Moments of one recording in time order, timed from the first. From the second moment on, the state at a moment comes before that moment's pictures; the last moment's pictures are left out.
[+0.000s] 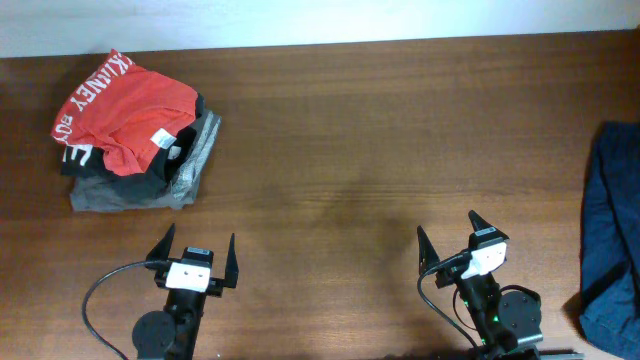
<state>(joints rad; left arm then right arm) -0.04 0.01 0.01 -0.06 0.11 0.21 0.15 0.02 0.01 -0.06 -0.10 0.02</state>
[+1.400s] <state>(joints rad) -0.04 0.01 0.01 -0.06 0.11 0.21 0.15 0.02 0.01 -0.06 -0.10 0.02</state>
